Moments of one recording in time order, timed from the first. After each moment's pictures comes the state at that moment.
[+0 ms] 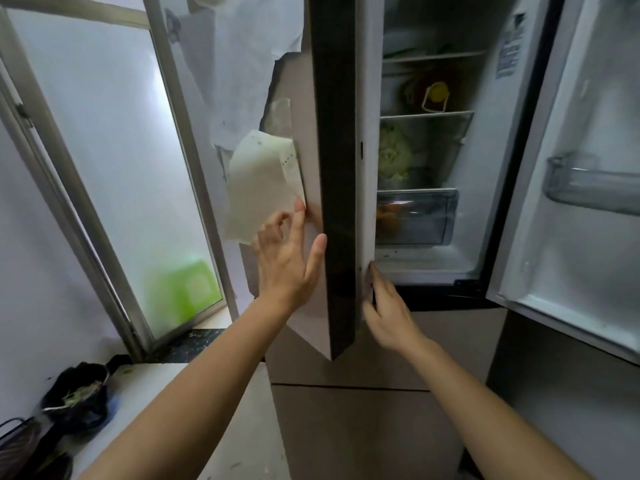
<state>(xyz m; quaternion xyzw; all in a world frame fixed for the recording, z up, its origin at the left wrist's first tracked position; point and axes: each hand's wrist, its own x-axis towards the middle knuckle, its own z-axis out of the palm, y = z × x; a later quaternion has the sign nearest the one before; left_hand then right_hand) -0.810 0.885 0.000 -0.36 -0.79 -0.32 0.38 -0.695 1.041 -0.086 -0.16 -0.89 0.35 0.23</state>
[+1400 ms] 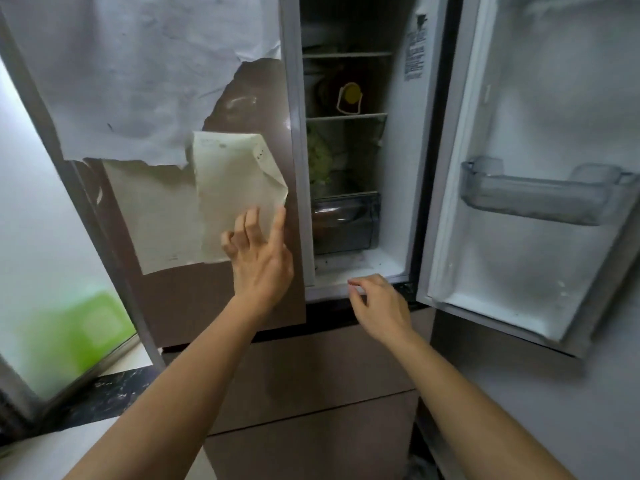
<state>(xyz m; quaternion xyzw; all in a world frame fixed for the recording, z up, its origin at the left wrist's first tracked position) -0.847 1.017 -0.007 -0.39 -0.81 -0.21 0.39 -0.680 1.150 -0.086 -0.30 -0.88 0.17 0.31</state>
